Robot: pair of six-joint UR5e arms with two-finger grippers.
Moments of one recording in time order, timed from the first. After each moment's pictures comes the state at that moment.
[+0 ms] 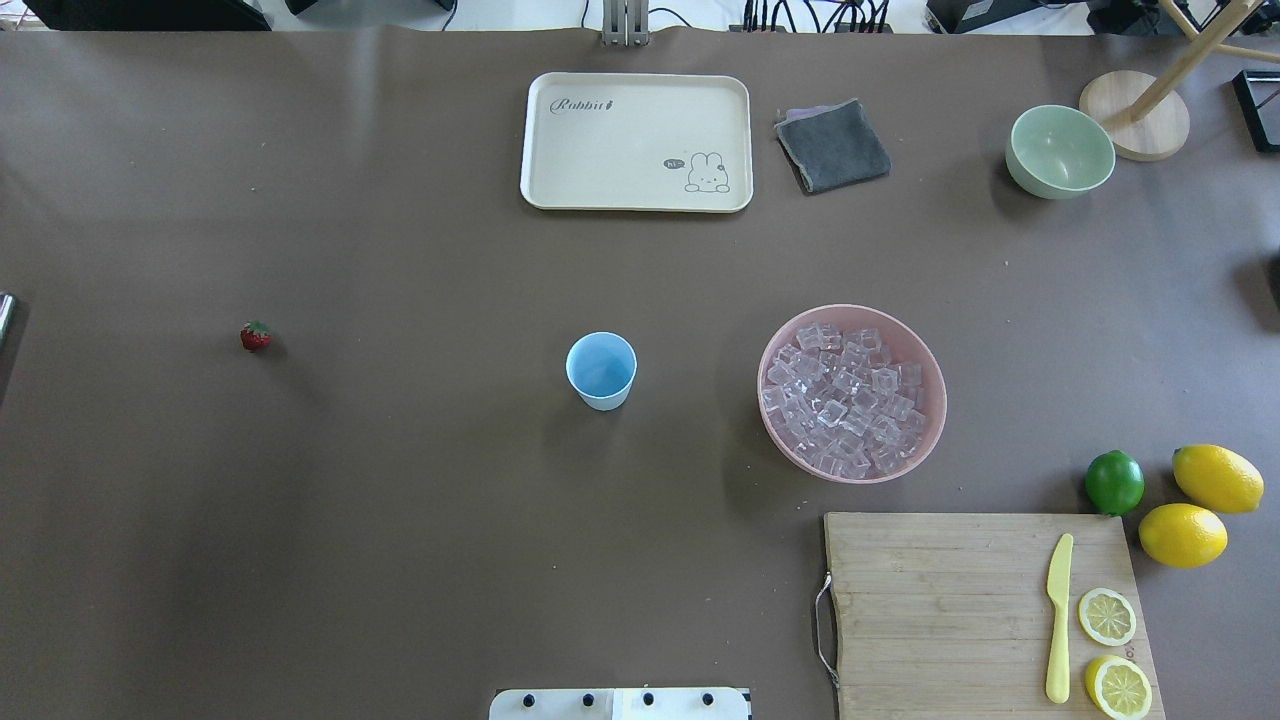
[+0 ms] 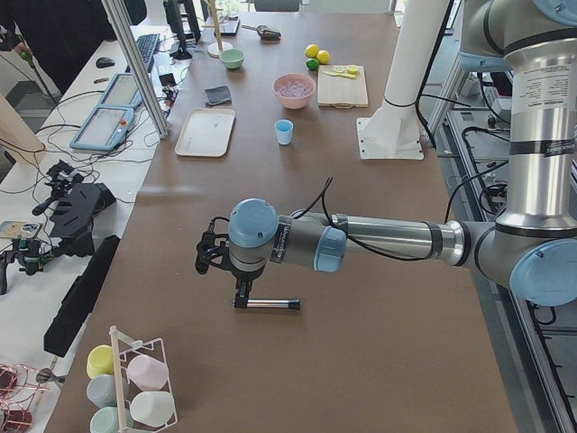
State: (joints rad) left arm -1.65 -1.50 -1.71 -1.72 -2.46 -0.06; right arm 1.61 -1.46 1.61 -1.65 2.27 -0.17
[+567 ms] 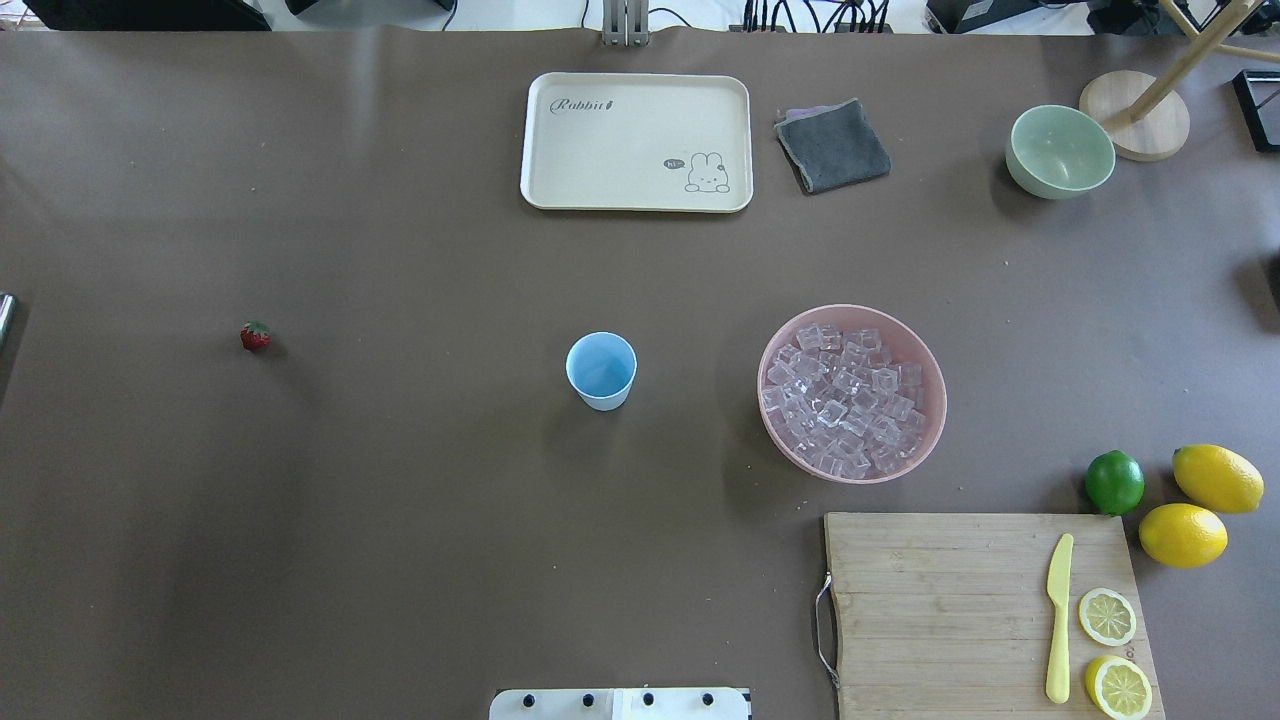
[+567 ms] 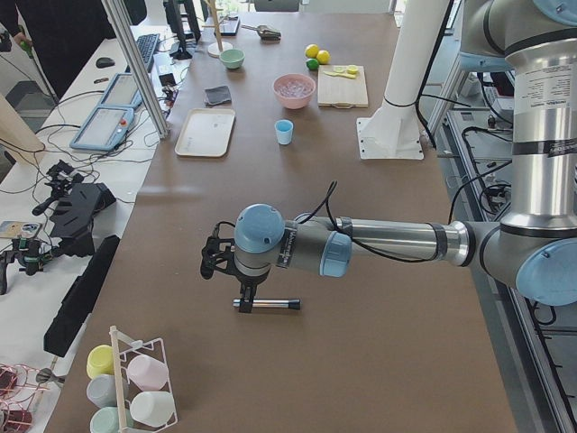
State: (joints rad) left arm -1.65 -1.48 -1.71 -1.73 -2.45 -0.06; right arm 1.53 -1.44 1.70 -1.65 2.25 -0.17
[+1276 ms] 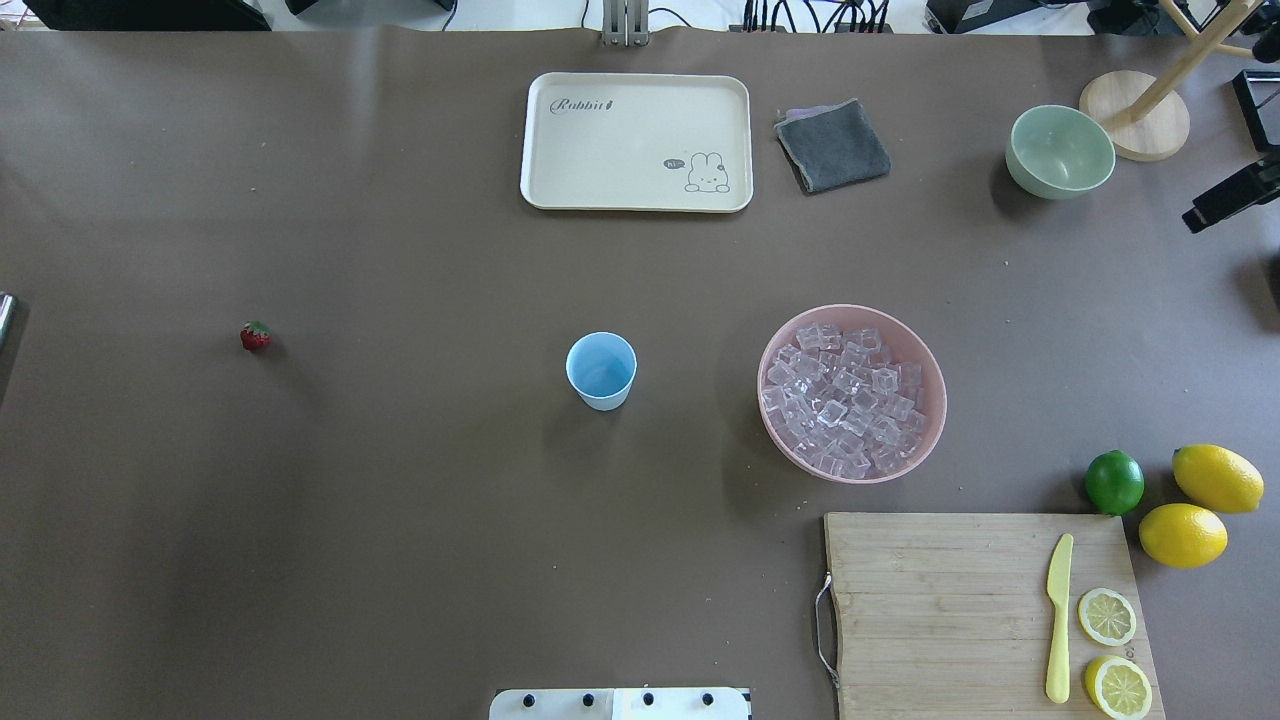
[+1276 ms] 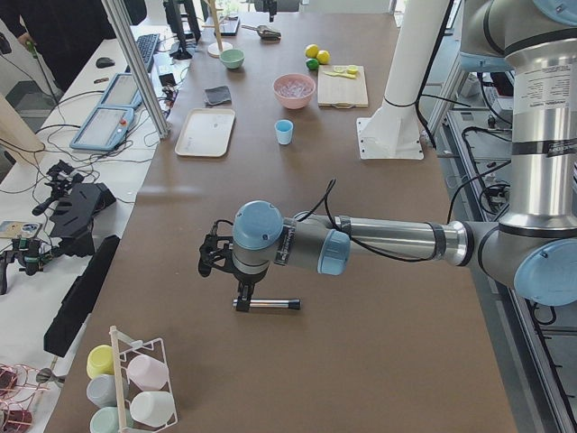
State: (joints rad) left arm -1.65 -1.49 -1.71 -1.73 -2.44 -0.06; right arm 1.23 -1.43 1.93 -1.65 2.19 0.12
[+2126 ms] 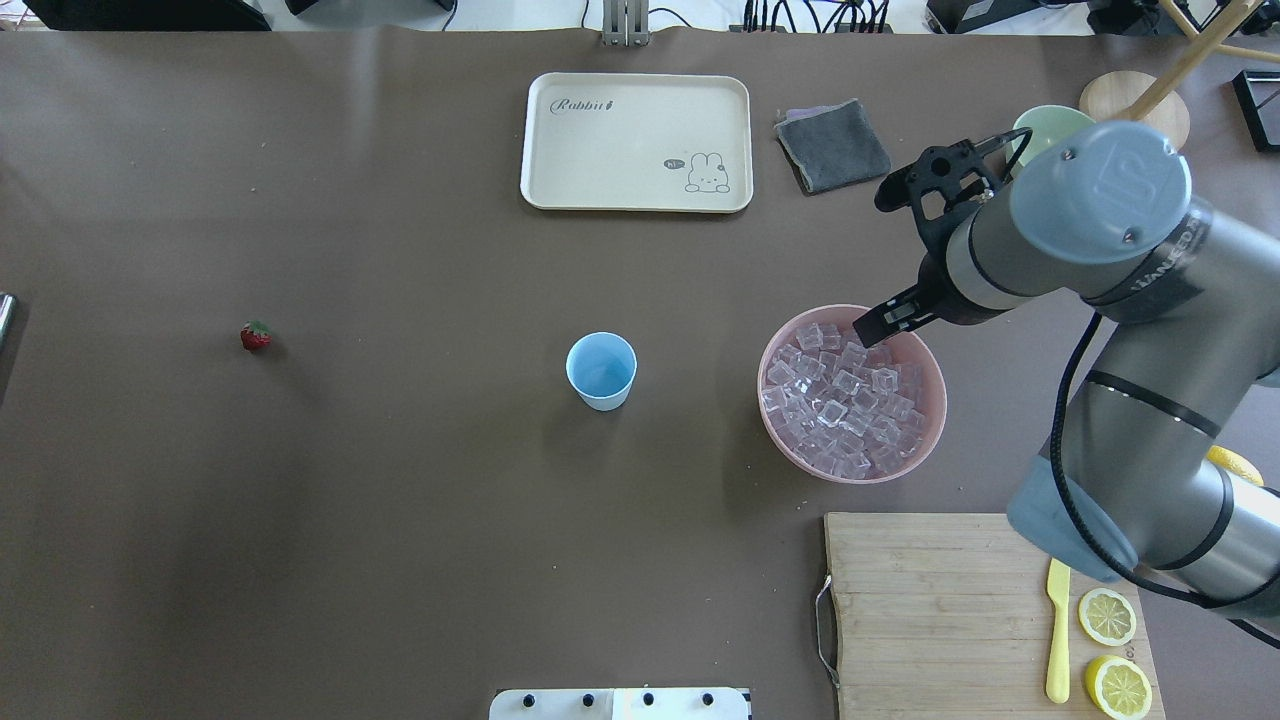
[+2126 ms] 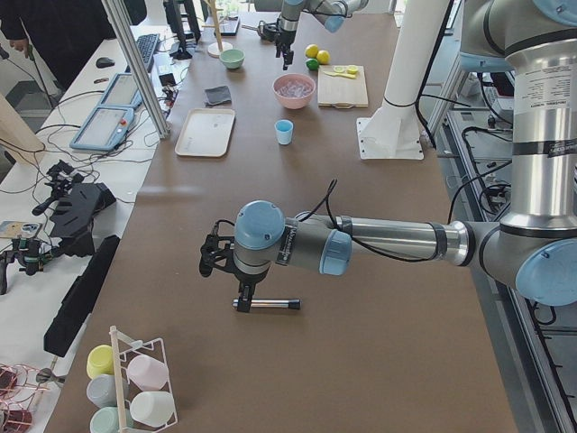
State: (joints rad) left arm -1.65 -1.48 -1.72 -1.73 -2.44 -0.06; right arm 0.68 -1.24 2.04 -1.66 1.83 0.64
